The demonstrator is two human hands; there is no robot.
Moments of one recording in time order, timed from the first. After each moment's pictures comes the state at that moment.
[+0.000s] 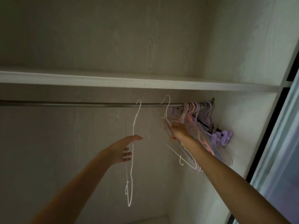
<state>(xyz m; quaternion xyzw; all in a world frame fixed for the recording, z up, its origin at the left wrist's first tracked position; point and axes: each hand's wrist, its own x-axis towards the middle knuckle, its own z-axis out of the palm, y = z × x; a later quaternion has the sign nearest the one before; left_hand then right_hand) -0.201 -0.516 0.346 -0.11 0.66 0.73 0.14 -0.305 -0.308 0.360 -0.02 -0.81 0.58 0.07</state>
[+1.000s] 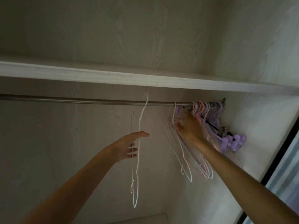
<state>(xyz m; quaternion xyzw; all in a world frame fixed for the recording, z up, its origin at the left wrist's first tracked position) -0.239 -0.523 0.345 -0.08 0.67 0.72 0.16 -0.340 -0.289 0.360 0.08 -0.94 0.15 0.29</state>
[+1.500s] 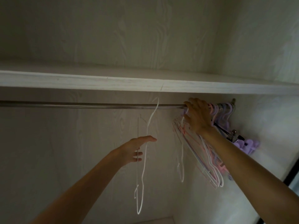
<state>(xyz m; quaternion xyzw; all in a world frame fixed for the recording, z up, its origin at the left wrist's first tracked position) -0.266 -0.521 0.339 -0.10 0.70 0.69 0.16 -0.390 -0.281 0.395 0.15 -0.92 -0.05 0.36</state>
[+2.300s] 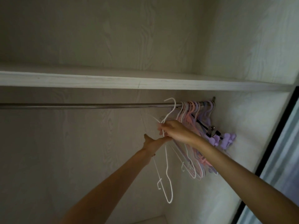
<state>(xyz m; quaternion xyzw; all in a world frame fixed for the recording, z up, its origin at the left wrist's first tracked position) -0.274 -0.410 0.344 -0.12 0.72 0.68 0.07 -0.304 -0.301 0.387 0.19 -0.91 0.36 0.02</state>
